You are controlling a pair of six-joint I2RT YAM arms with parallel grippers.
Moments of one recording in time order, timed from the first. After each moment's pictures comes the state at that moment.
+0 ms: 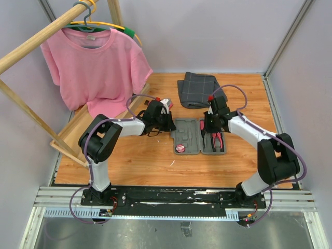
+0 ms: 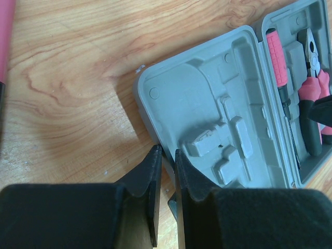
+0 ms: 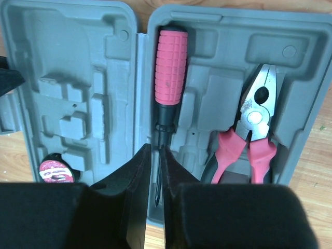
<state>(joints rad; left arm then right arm) -0.59 1.89 1.02 0.20 0.26 -0.48 0.36 1.53 0.96 -0.43 -0.08 0.33</state>
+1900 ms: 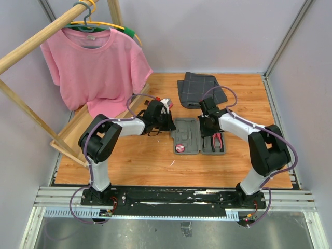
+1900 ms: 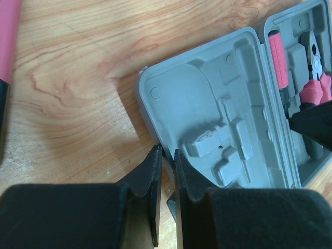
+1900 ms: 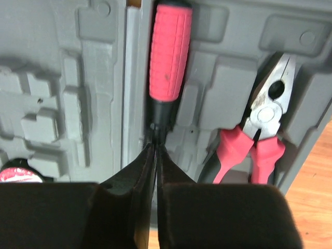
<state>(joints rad) -0.59 1.89 1.03 0.18 0.25 -0.48 0.45 1.67 1.05 -0.53 0.06 0.32</state>
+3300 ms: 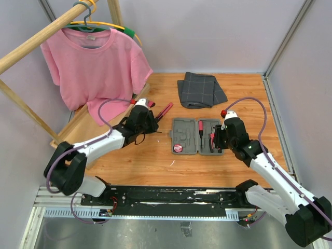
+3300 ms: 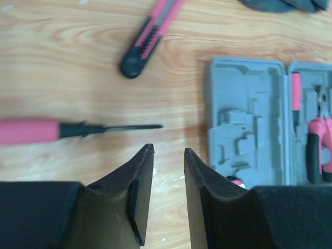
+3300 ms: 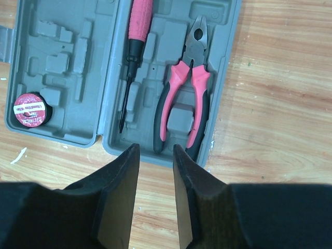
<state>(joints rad) -0.59 1.46 0.82 0.00 -0.10 -0.59 0.45 0.90 0.65 -0.50 0.13 0.26</state>
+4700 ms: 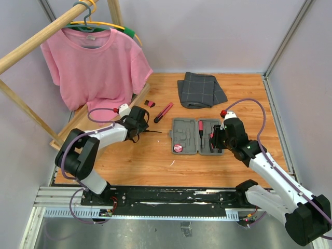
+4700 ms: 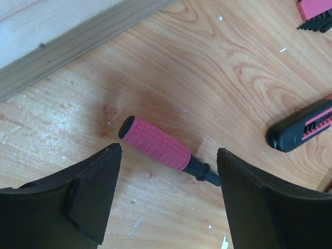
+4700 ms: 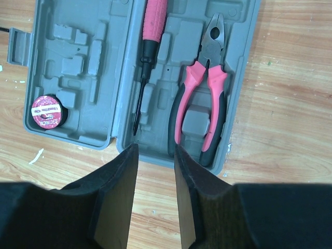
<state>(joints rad) -0.47 1.58 0.79 -0.14 -0.49 -0.95 0.45 0.90 0.62 -0.45 0.09 0.31</state>
